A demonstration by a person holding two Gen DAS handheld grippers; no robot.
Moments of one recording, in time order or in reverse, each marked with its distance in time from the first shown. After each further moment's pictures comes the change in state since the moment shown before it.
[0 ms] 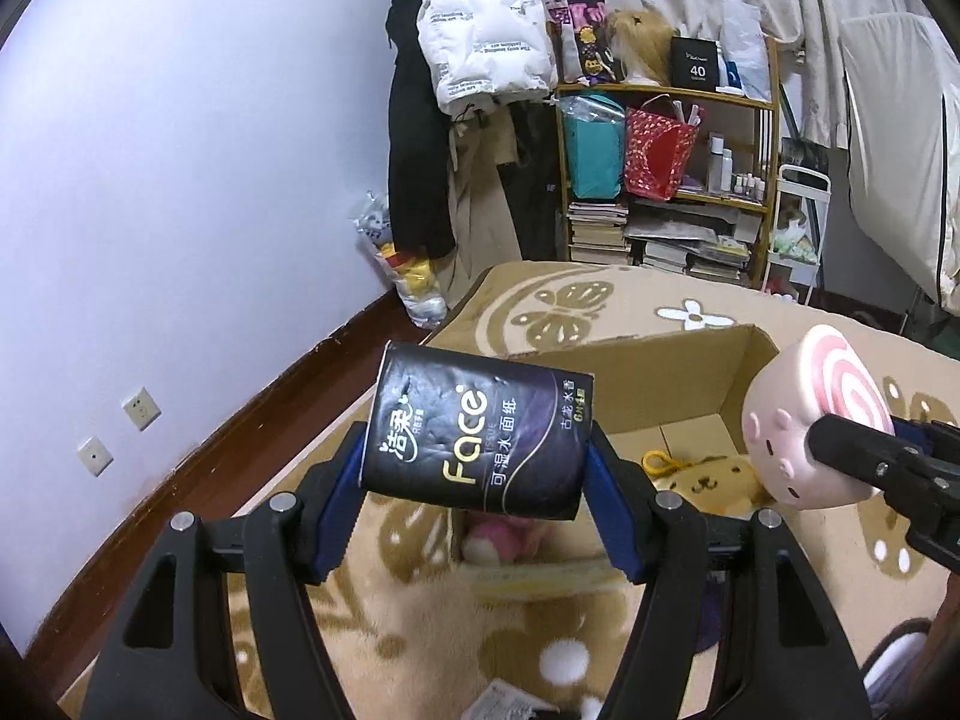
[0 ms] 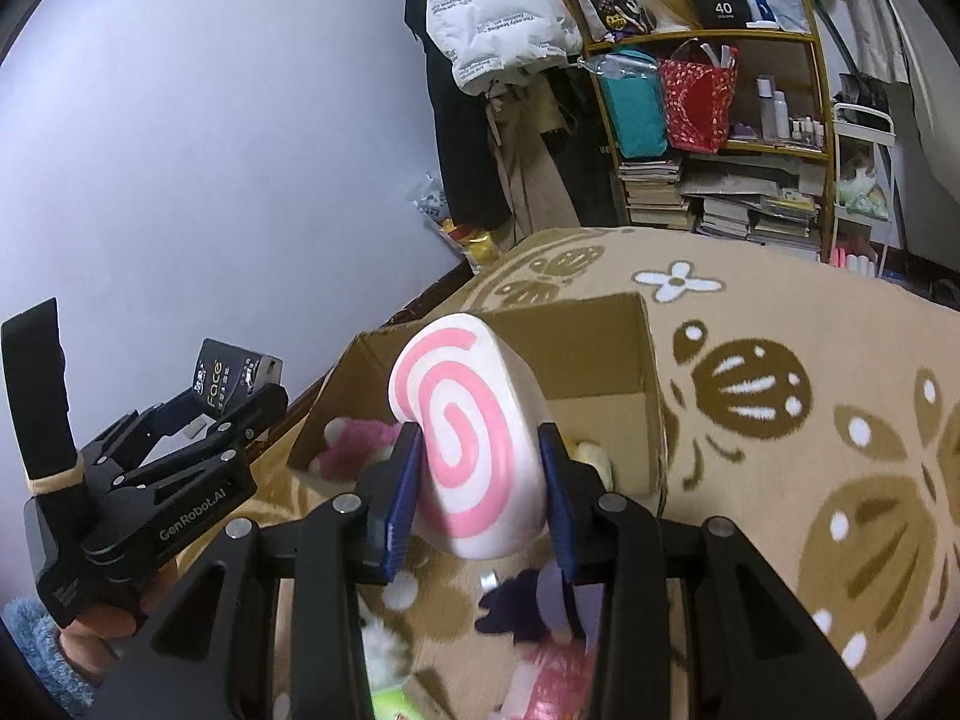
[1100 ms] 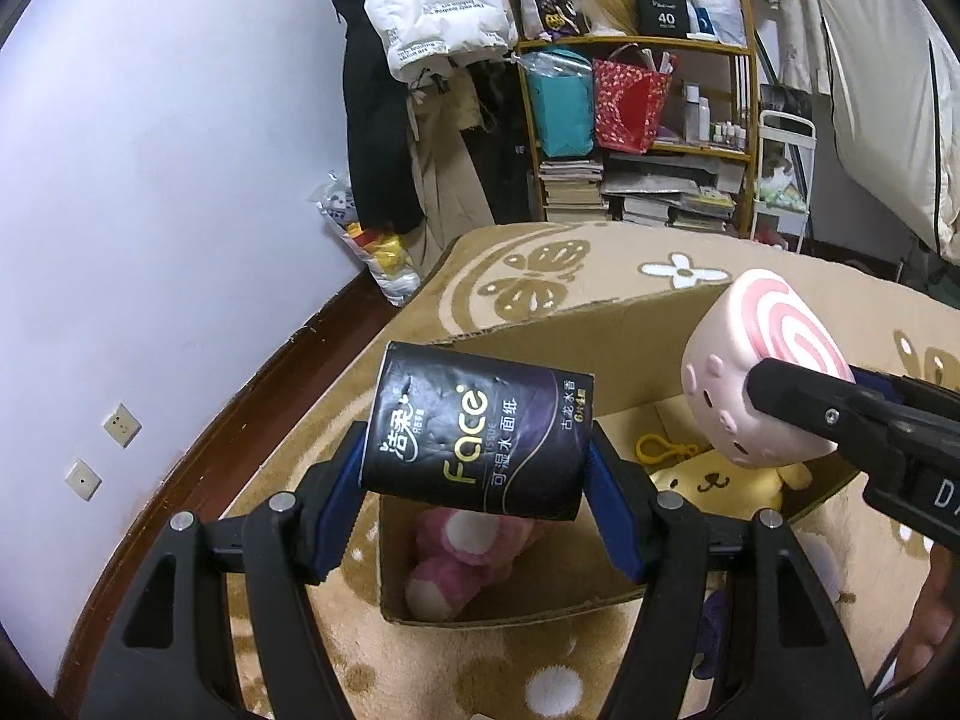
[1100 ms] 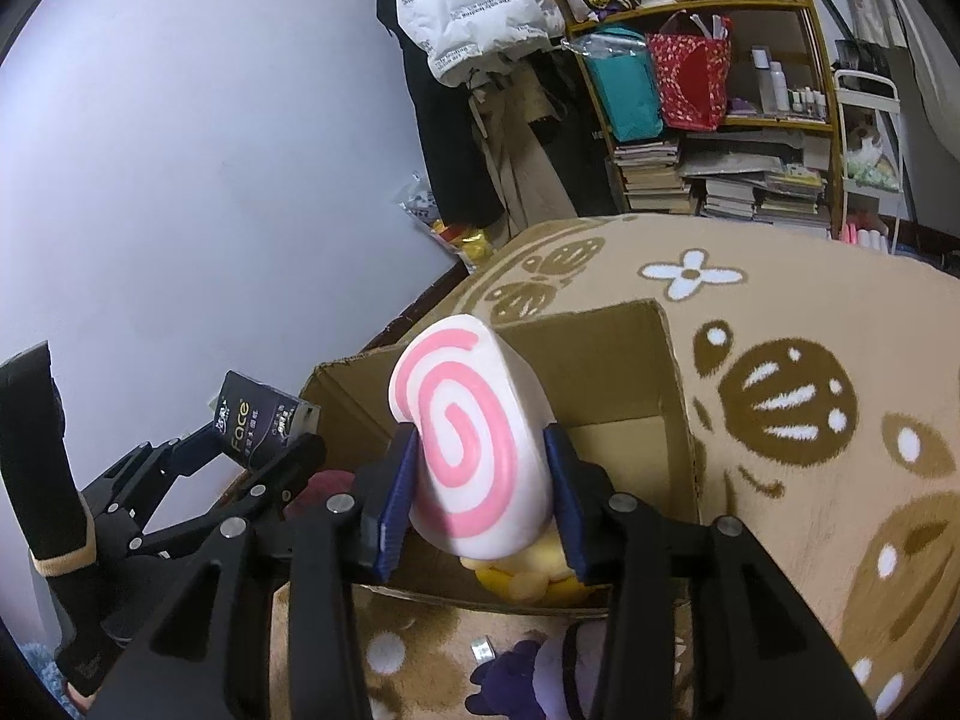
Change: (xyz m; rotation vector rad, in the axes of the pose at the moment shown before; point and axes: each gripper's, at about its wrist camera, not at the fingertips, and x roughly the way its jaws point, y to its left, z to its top) left arm 0.051 -0.034 0.001 0.093 0.079 -0.033; right arm 0.054 -0.022 0.014 0.068 0.011 0.022
